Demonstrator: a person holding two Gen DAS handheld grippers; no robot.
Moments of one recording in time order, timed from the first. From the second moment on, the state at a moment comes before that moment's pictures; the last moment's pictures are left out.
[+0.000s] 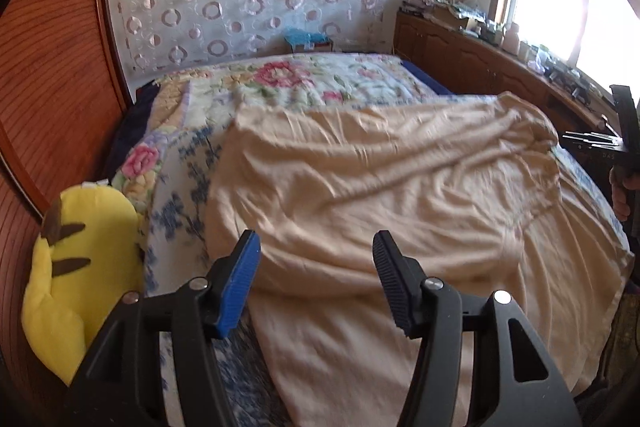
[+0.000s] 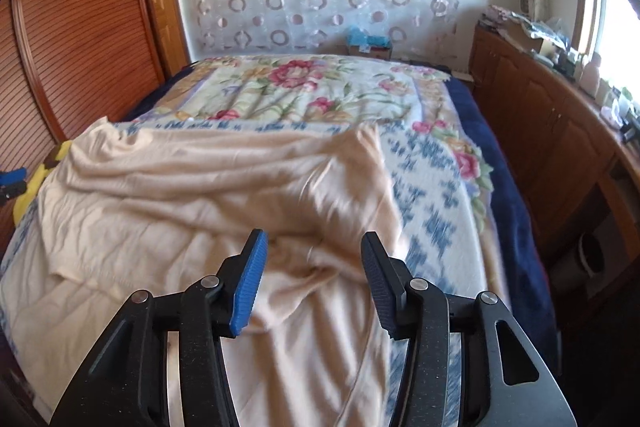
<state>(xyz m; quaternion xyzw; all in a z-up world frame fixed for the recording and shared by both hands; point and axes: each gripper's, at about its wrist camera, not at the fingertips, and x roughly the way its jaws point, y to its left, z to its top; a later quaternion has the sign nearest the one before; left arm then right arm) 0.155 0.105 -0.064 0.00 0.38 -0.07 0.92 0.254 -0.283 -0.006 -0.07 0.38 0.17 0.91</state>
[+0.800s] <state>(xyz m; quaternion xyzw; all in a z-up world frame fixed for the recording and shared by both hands) 0.157 0.095 -0.102 0.02 0.42 -0.07 0.90 0.245 -0.253 -0.052 -0.07 0.41 0.18 0.89</state>
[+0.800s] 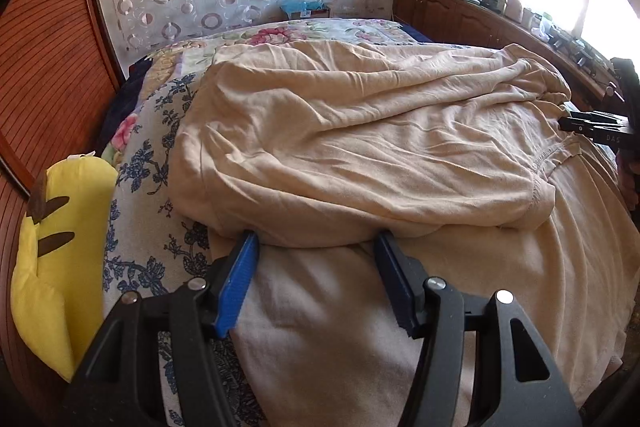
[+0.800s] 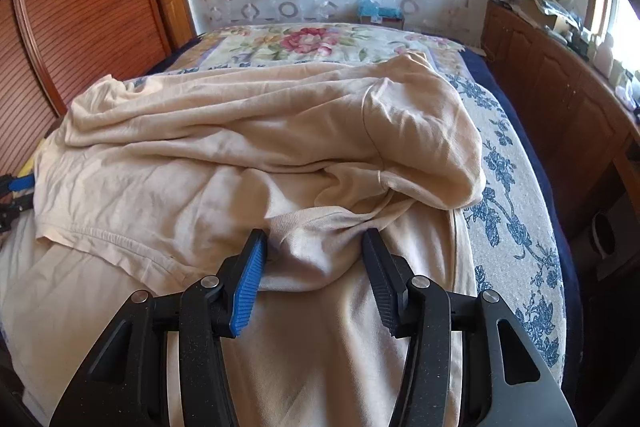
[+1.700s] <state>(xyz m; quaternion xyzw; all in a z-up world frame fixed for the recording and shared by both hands) 0.187 0.117 -0.091 -0.05 0.43 -0.05 0.90 0.242 -0.249 -0.055 -0.09 0.41 0.16 0.89</state>
